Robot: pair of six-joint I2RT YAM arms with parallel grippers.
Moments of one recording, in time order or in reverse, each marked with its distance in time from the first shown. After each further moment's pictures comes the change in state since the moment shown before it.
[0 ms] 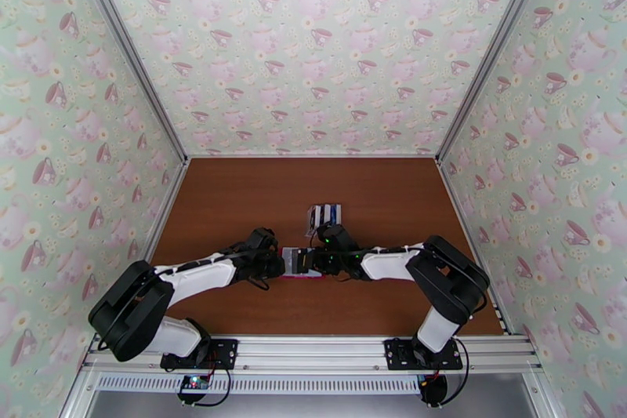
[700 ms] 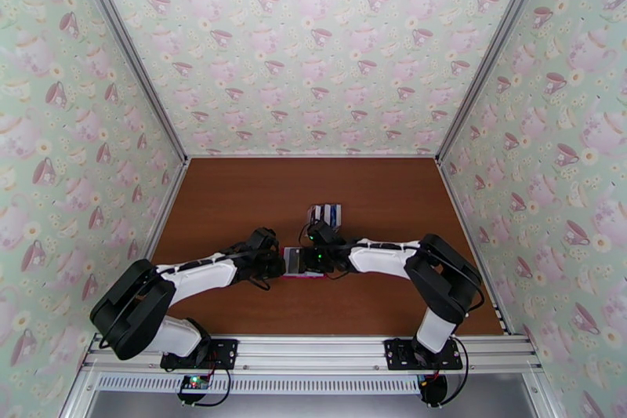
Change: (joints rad) left arm -0.005 0.009 0.000 0.018 0.005 0.000; right arm 0.068 0.031 0.169 -0.262 0.092 -0.077
